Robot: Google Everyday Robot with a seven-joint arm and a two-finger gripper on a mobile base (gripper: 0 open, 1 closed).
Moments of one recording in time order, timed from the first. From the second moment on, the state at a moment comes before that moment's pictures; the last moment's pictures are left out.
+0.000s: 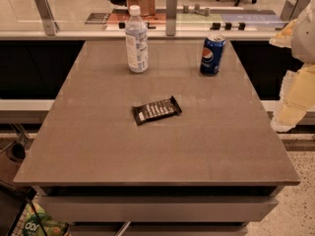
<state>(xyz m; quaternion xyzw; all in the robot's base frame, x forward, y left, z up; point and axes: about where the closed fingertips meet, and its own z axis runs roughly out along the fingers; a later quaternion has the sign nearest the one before) 0.438 -0.213 0.989 -0.60 0.78 -0.05 0.18</state>
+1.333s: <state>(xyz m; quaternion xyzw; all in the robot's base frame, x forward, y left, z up) 0.490 -0.246 0.988 -0.51 0.82 -0.02 0.27</state>
